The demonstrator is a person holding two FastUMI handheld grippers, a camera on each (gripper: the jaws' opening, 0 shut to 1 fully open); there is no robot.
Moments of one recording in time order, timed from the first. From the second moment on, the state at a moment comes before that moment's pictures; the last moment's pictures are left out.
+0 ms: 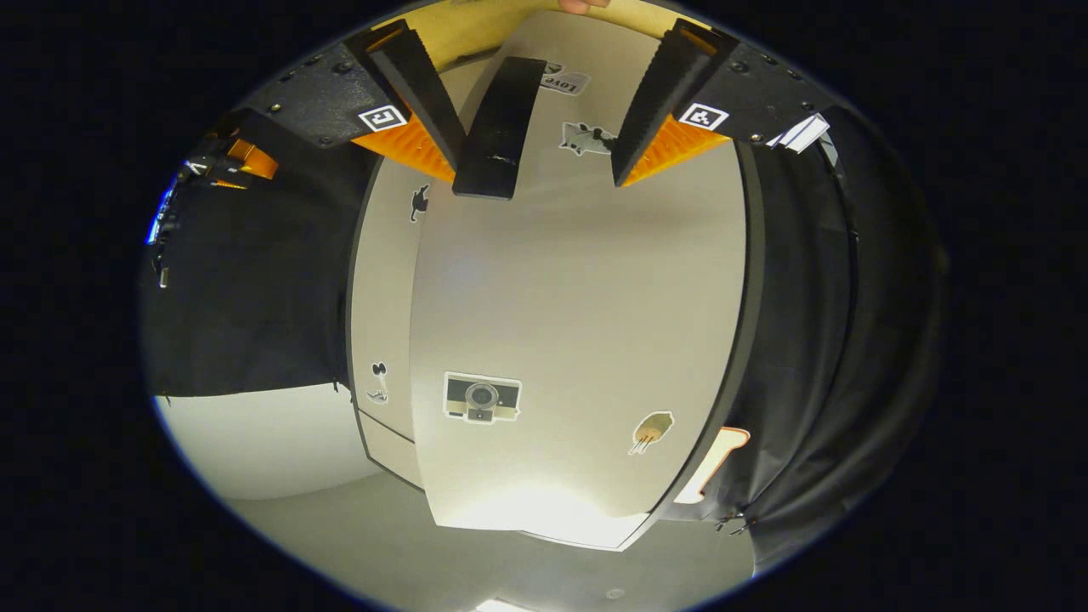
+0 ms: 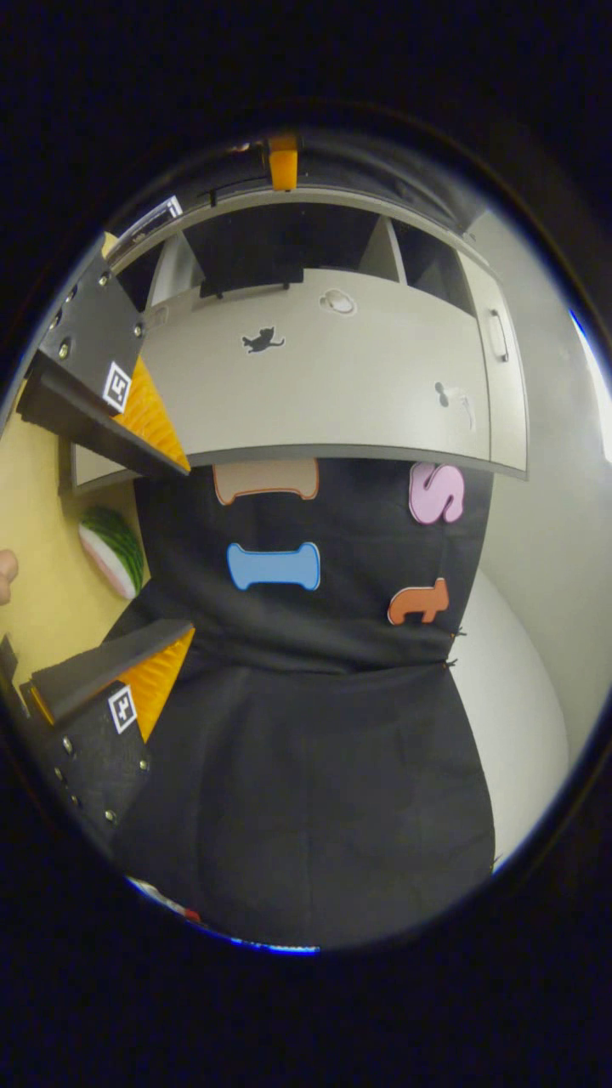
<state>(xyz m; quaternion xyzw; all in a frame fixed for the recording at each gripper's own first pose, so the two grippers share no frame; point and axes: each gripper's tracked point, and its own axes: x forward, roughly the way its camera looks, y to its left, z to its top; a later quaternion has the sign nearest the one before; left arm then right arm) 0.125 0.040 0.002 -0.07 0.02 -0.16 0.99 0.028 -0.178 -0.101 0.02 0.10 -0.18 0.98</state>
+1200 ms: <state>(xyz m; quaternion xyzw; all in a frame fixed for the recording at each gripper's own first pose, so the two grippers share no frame) 0.175 0.017 -0.007 -0.04 0.03 -0.15 0.99 -0.001 -0.221 -0.116 0.03 0.11 -0.23 0.97</state>
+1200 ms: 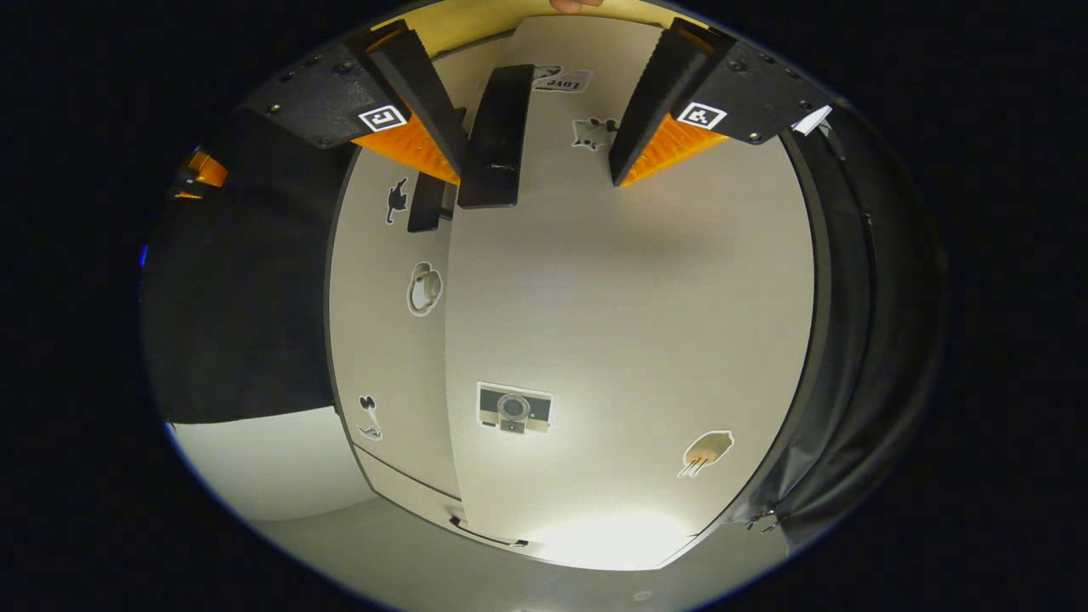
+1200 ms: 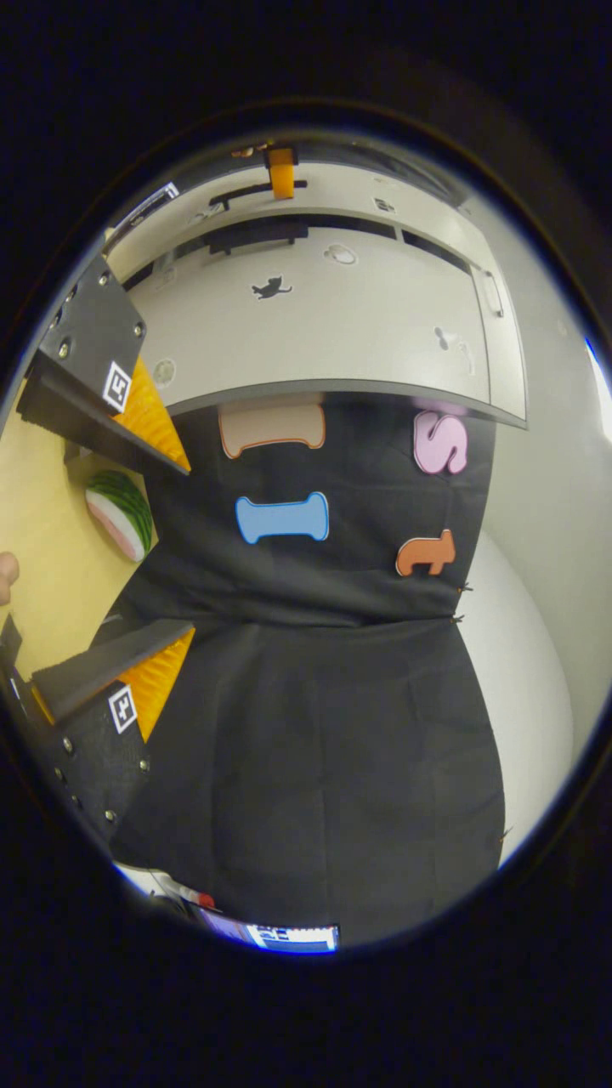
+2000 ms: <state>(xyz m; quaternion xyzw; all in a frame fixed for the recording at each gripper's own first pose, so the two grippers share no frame) 0.195 0.015 -0.012 -0.06 0.04 -0.15 0.99 -0.011 -0.241 -0.119 0.04 0.11 -0.25 0.96</state>
